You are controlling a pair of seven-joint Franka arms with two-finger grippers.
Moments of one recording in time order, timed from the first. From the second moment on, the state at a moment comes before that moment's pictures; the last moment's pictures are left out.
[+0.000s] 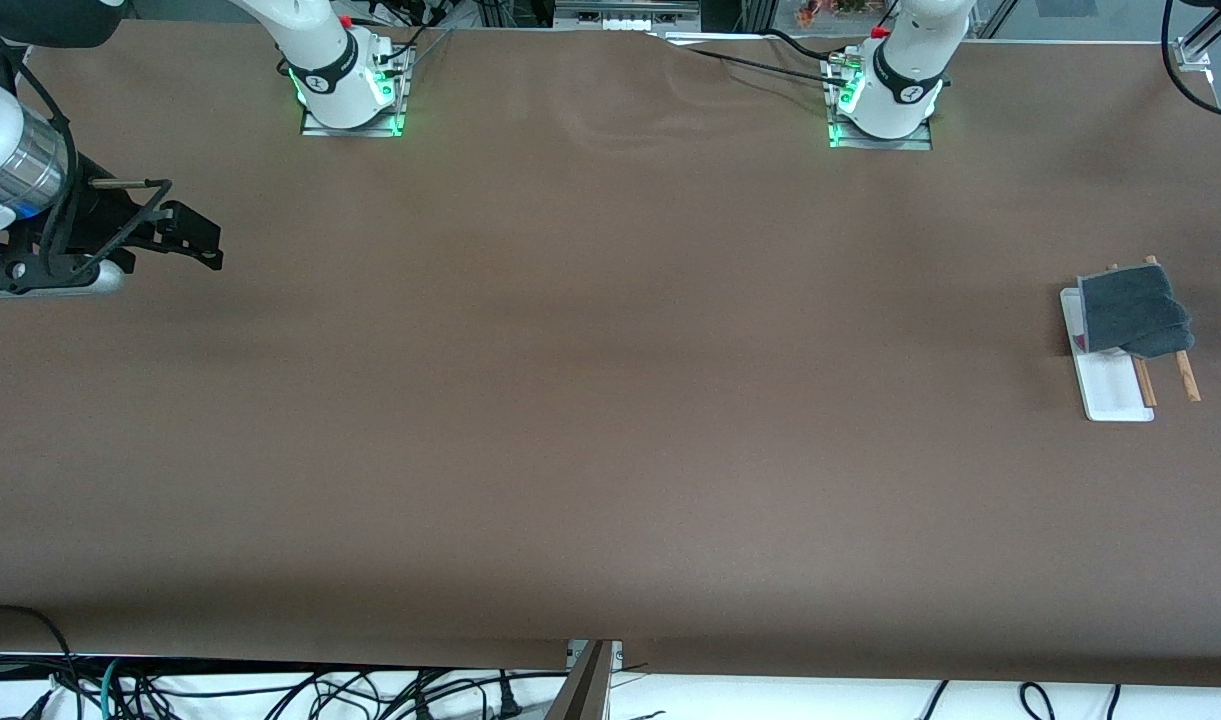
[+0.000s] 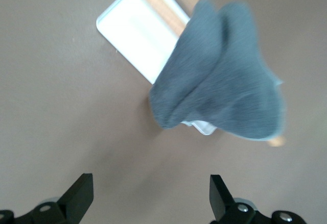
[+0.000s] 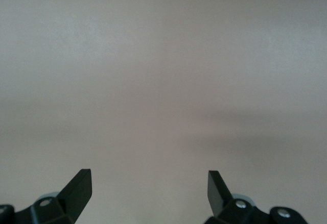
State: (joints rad) left arm 0.77 0.64 -0.05 -1.33 0.05 1.71 1.49; right arm 0.23 0.09 -0.11 -1.51 0.01 1.56 0.07
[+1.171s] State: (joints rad) left arm 0.13 0.26 -0.07 -1.36 0.01 1.45 0.29; right arm 0.23 0.09 -0.11 -1.51 0.01 1.56 0.07
